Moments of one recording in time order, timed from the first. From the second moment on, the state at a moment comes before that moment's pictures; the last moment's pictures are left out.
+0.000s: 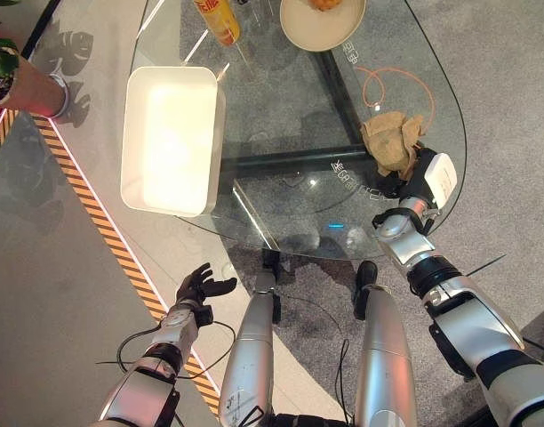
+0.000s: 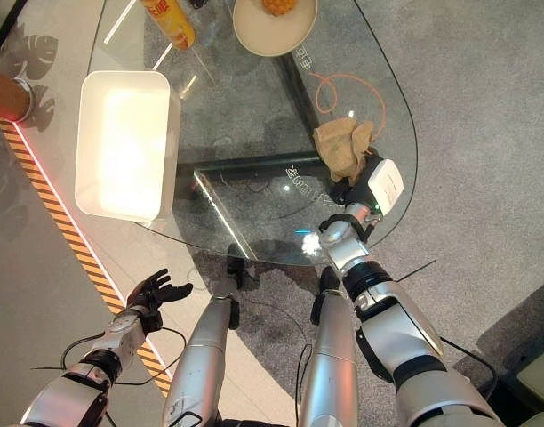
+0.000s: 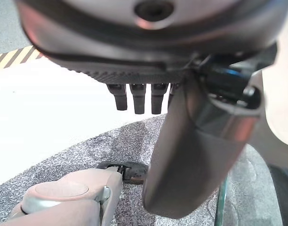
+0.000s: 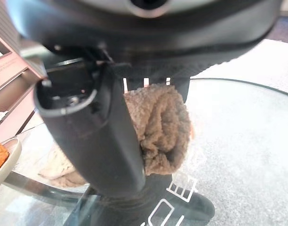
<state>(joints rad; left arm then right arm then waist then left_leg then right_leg) -0.47 0.32 -0.26 1.15 -0.62 -0.09 0.08 -0.93 -0.39 0.49 0.89 0.16 0.24 -0.85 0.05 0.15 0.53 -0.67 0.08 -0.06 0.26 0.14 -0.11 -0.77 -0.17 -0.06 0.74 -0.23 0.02</state>
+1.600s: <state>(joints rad) -0.47 0.32 -0.27 1.11 -0.62 -0.06 0.10 -1.03 -0.42 0.69 0.88 -0.19 0.33 -0.57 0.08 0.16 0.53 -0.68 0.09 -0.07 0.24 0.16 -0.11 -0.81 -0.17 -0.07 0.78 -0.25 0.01</state>
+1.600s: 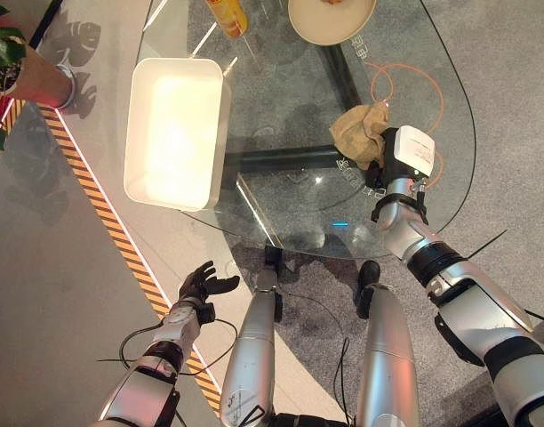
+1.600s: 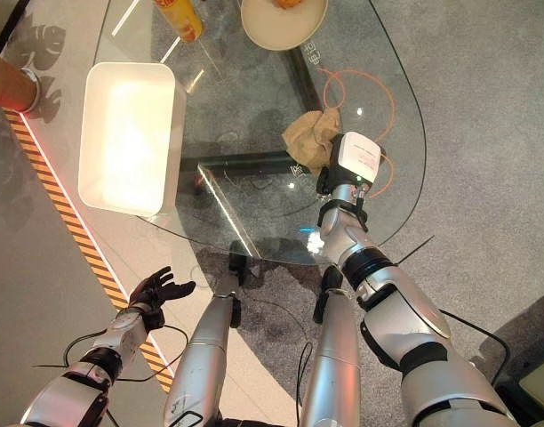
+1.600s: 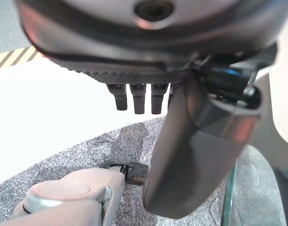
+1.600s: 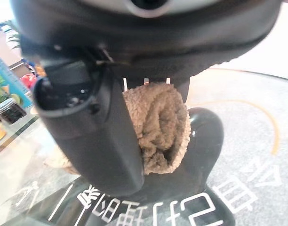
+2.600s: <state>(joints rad) -0.46 0.28 -0.30 1.06 -0.62 -0.05 0.10 -1.02 -0.32 0.88 0.77 -0.32 0.25 -0.23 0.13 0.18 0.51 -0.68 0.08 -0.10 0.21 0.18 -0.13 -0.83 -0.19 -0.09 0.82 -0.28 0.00</state>
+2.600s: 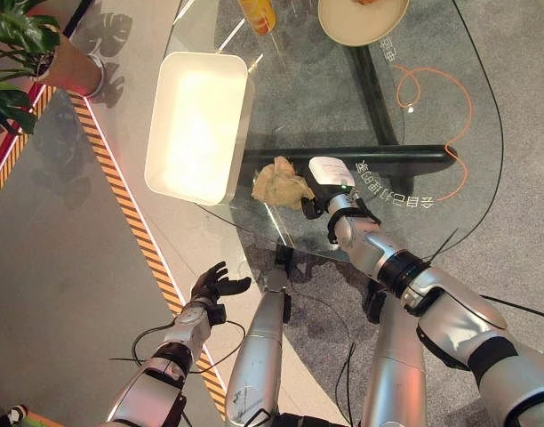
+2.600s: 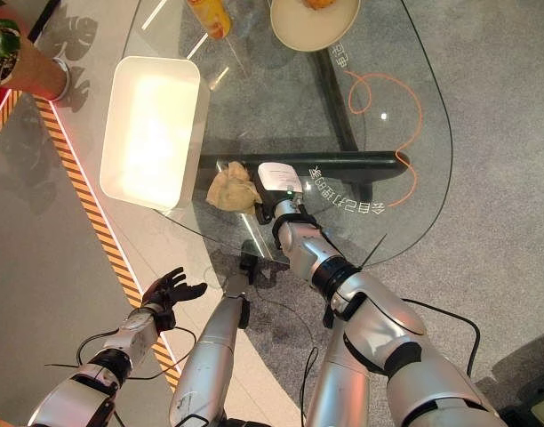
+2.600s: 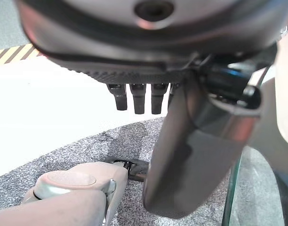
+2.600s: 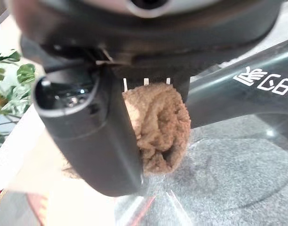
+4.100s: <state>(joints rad) -0.47 0.29 -0.30 1.08 -0.62 -0.03 0.09 -1.09 -0.40 0.73 1.01 -0.15 0.19 -0.48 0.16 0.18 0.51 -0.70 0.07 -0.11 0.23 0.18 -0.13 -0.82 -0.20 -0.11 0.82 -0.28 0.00</state>
